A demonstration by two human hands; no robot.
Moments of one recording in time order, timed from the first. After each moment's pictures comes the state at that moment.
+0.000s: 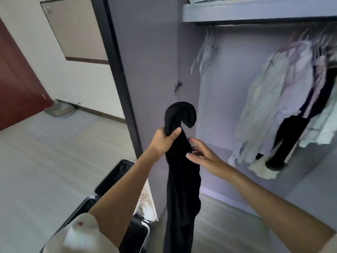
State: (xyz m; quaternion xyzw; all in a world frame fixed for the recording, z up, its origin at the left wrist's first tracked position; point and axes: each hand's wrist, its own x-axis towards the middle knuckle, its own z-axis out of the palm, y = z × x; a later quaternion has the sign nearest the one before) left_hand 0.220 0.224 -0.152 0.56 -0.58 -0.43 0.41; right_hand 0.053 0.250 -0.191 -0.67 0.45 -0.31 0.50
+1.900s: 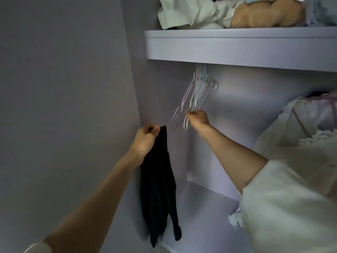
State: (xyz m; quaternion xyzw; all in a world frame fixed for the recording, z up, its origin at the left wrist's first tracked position) left_hand 0.147 -0.175 -0.093 0.59 -0.51 -0.38 0.51; right_hand -0.008 -0.284 -0.100 -0.51 0.64 -0.45 0.36
